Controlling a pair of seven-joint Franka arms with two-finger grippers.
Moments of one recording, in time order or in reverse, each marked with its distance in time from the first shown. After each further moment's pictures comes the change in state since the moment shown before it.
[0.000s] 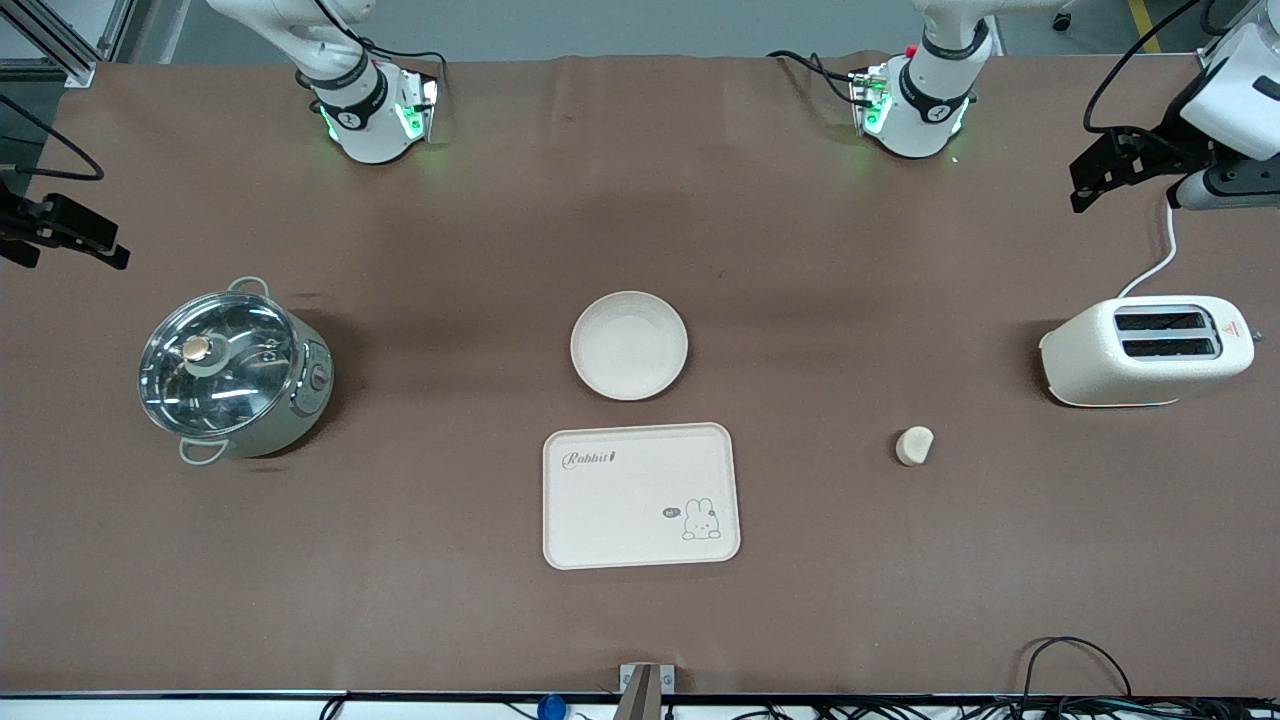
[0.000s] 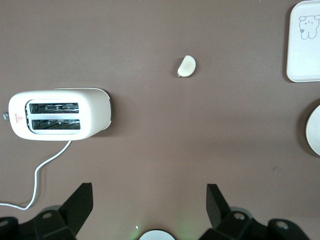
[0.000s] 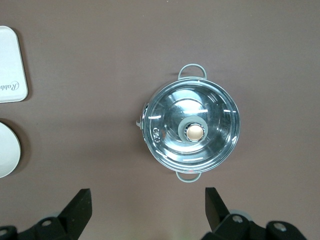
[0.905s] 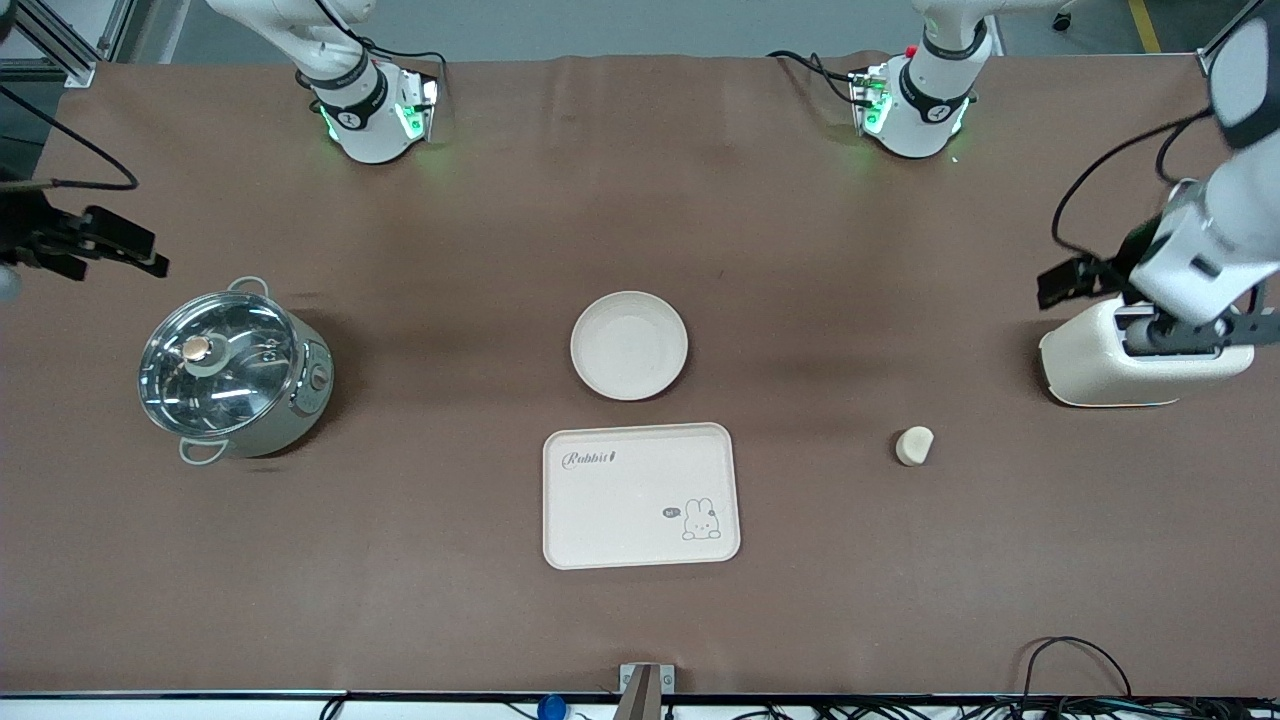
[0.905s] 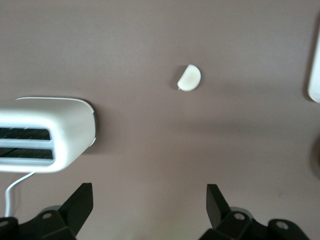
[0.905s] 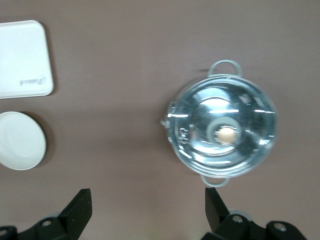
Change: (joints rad) left arm 0.021 0.298 0.003 0.037 0.000 0.163 -0.041; right arm 0.010 0.023 0.012 -0.068 0.116 0.048 0.000
